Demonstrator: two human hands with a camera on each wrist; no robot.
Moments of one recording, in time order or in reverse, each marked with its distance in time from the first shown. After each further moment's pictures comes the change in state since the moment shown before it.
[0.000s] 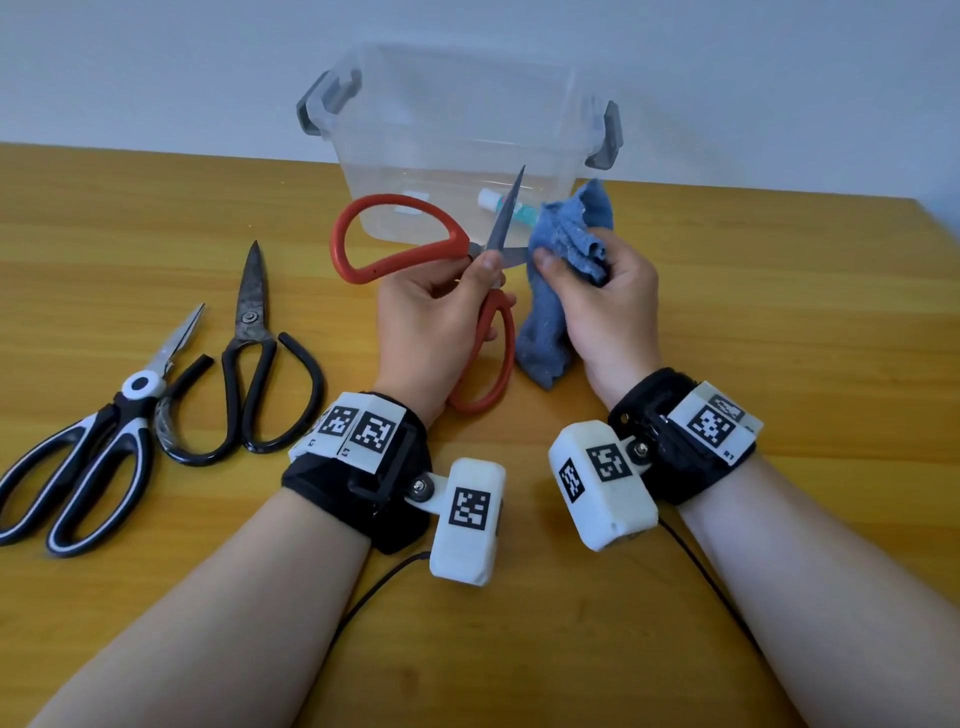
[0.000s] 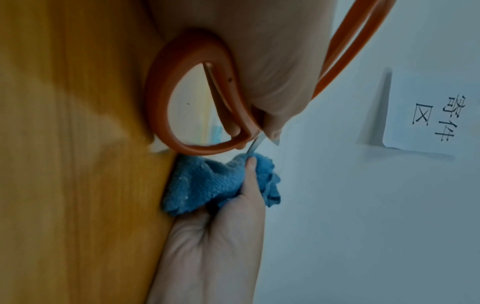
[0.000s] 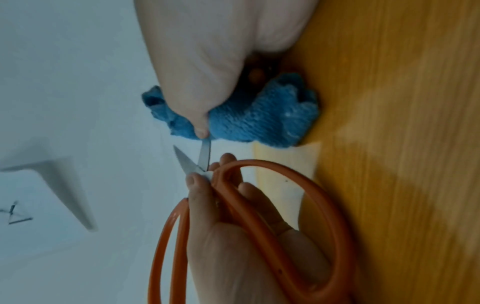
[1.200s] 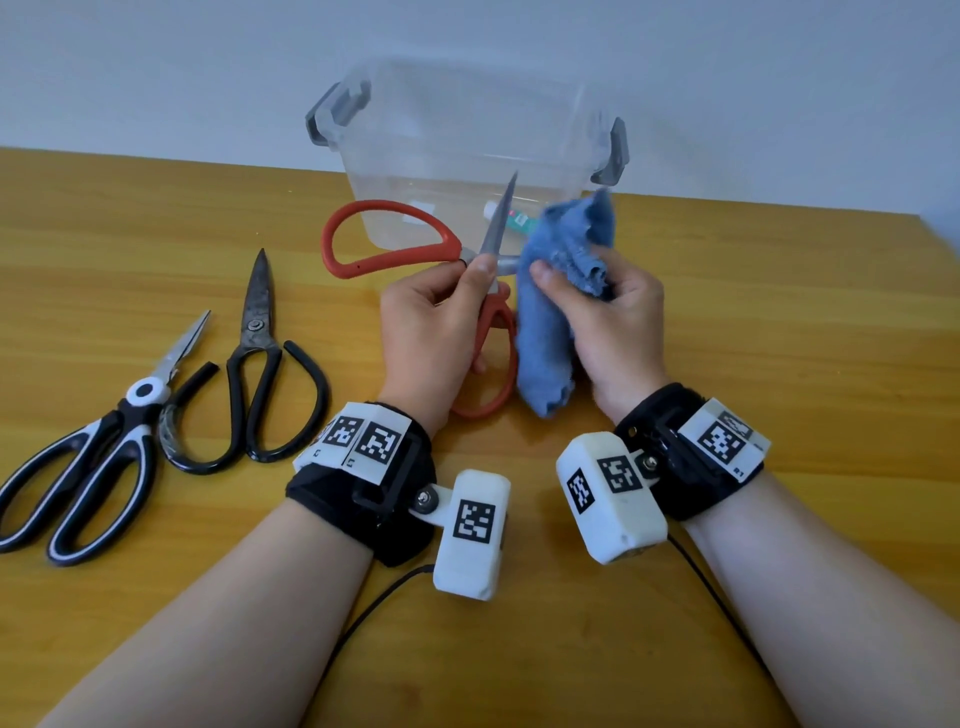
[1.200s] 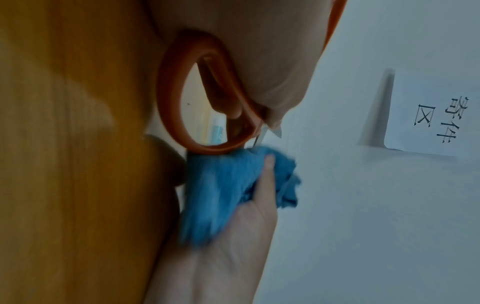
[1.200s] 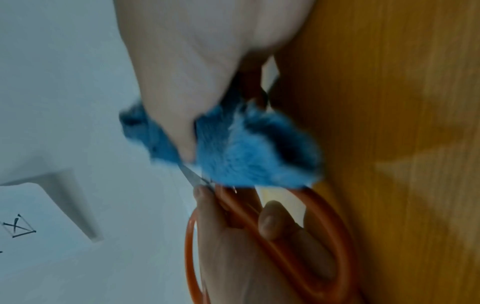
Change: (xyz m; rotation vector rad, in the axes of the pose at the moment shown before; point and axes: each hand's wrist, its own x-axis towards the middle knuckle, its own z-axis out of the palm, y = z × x) left_hand 0.001 0.003 -0.001 -0.009 0.011 -0.060; right_hand -0.005 -0.004 0.000 0.112 -0.037 0.016
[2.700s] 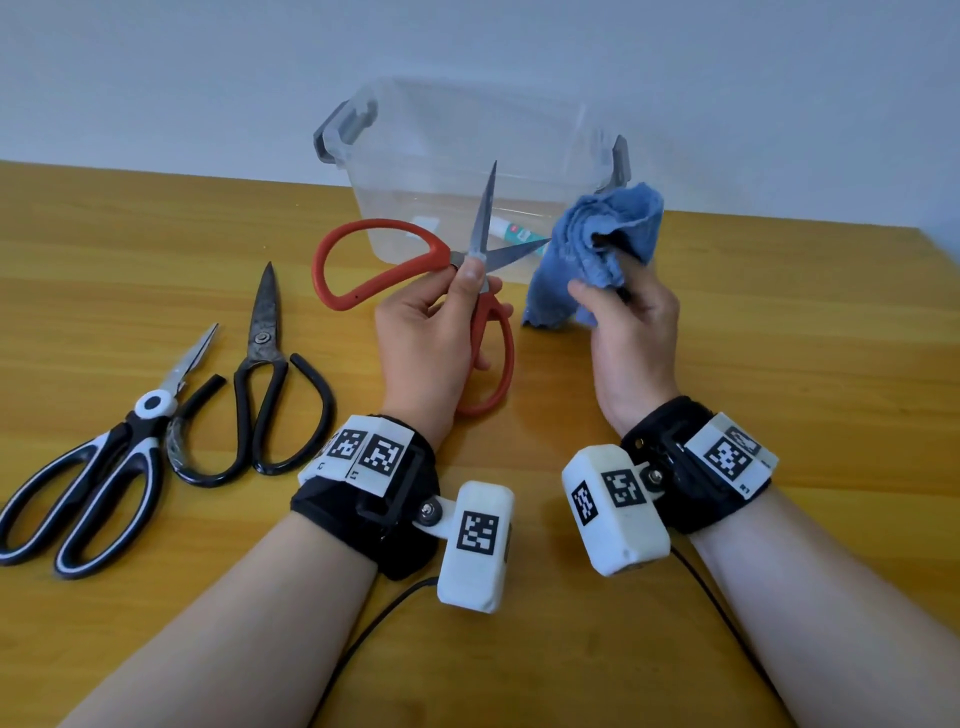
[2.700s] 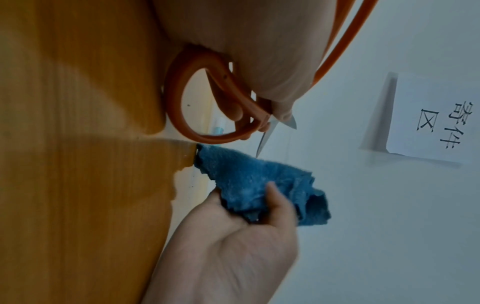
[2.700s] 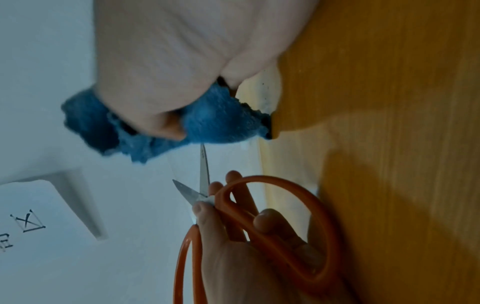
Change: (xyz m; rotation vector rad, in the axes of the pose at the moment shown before) left_hand 0.000 0.003 -0.001 -0.080 0.050 0.040; right_hand 0.007 0.006 -0.003 0.102 0.053 -0.031
